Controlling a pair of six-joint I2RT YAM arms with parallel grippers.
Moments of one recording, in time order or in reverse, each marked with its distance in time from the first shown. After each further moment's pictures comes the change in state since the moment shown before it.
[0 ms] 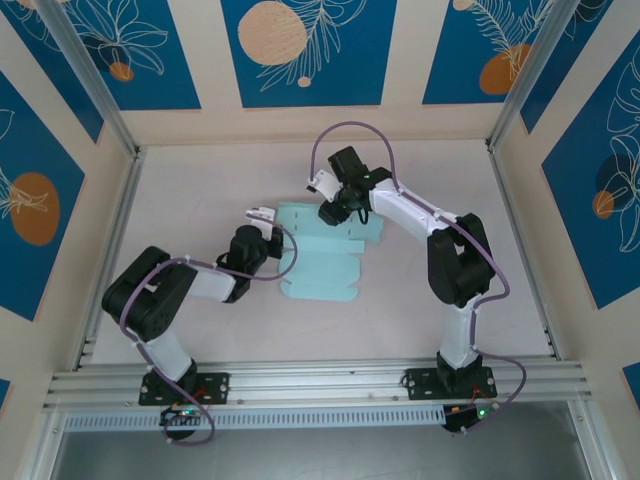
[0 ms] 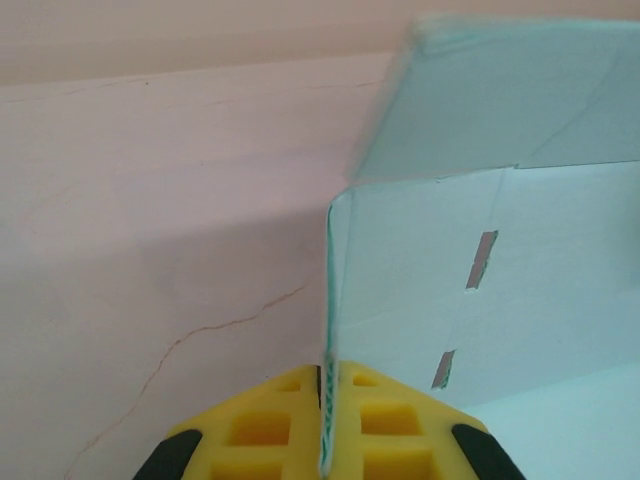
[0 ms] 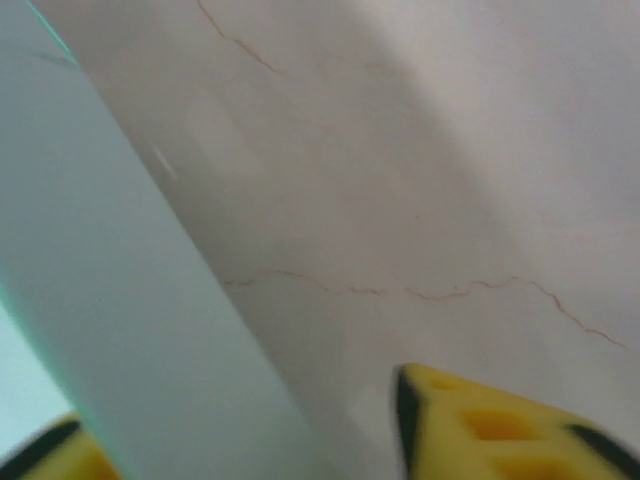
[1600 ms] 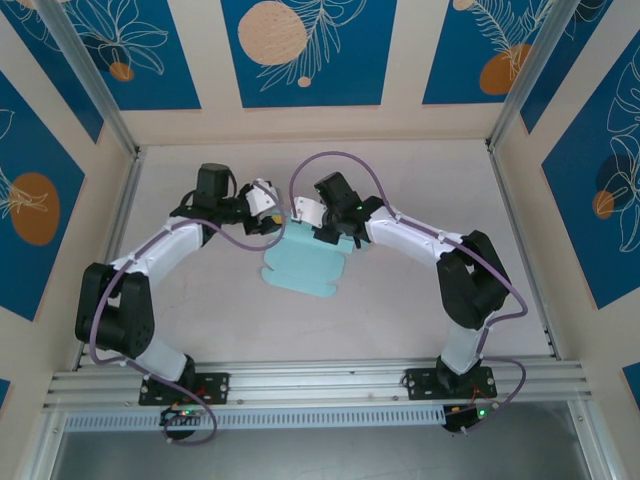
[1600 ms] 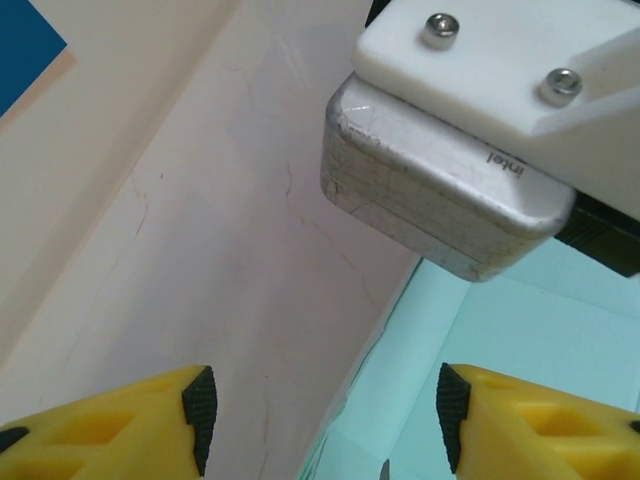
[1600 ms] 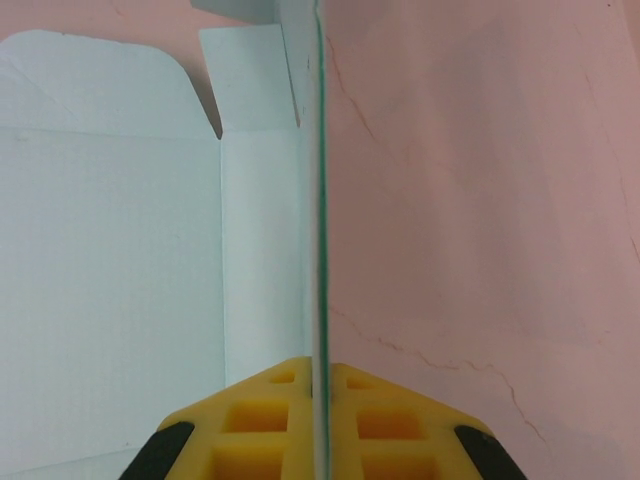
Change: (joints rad) left arm 0.248 -0.154 0.499 -0.961 0.850 0.965; right arm 0.150 -0.167 -0.246 0.218 0.095 -0.280
